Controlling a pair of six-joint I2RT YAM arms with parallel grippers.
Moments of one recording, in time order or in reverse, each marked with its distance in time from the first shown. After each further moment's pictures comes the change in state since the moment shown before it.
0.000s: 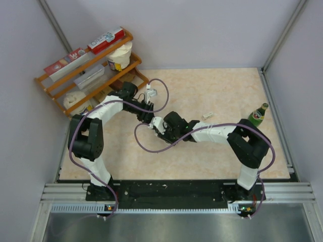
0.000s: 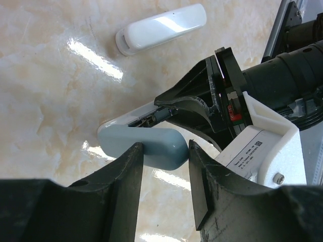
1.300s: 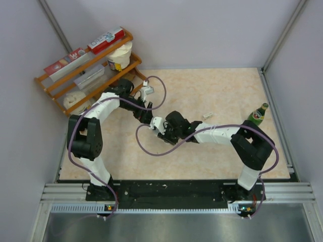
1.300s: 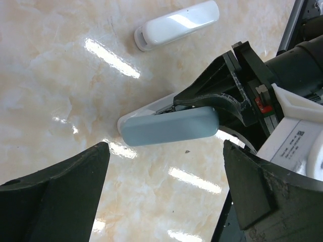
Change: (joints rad) left arm 0.039 0.008 0.070 -0.096 -0.031 0.107; right arm -0.008 -0.036 -0.031 0.065 -0.064 -0.053
